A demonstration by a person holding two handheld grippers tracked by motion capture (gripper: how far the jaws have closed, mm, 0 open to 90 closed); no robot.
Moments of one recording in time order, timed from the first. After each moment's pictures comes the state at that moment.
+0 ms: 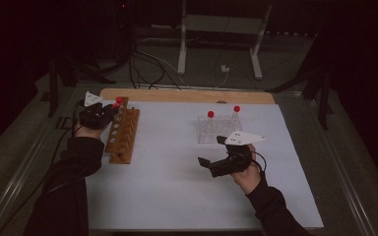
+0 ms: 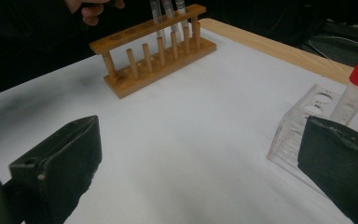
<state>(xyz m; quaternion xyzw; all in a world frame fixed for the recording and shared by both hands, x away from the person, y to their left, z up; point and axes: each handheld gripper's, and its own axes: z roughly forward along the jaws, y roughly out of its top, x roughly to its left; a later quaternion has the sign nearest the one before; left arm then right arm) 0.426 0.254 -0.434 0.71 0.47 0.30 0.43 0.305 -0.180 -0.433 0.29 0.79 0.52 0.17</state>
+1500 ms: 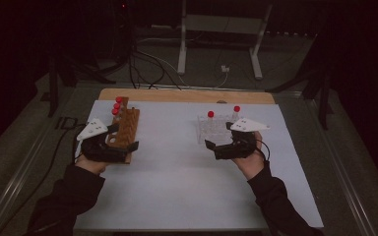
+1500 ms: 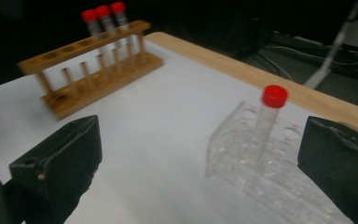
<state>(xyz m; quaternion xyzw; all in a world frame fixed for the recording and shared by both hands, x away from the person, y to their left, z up) 0.314 0.212 -0.425 0.76 0.32 0.21 0.52 0.340 -0.193 -0.426 0.33 0.76 0.51 0.23</state>
